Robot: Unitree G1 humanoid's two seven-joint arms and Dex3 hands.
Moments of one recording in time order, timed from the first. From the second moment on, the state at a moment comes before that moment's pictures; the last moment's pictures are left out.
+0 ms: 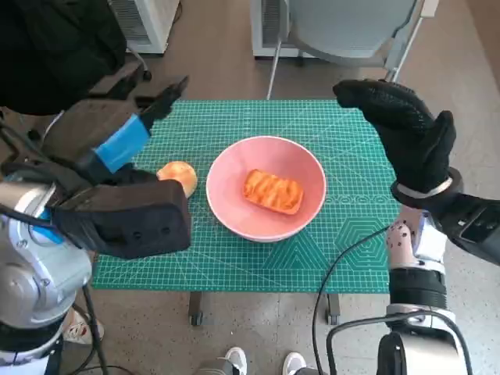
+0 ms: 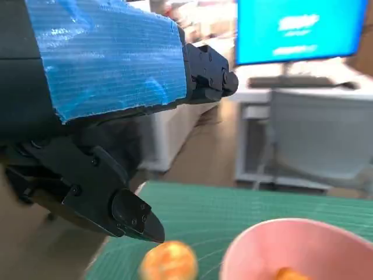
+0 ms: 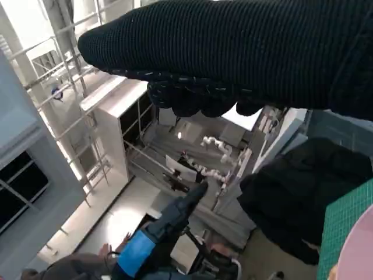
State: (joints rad) left arm -0.68 0.71 -0.17 -0.49 0.86 0.63 -0.88; right arm -0.81 -0.17 -0.24 0.70 0.47 -0.70 0.87
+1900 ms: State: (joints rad) left arm -0.87 0.49 -0.45 0.58 0.85 0.40 -0.54; right arm -0.84 -0.16 -0.26 0.73 0.49 -0.72 0.92
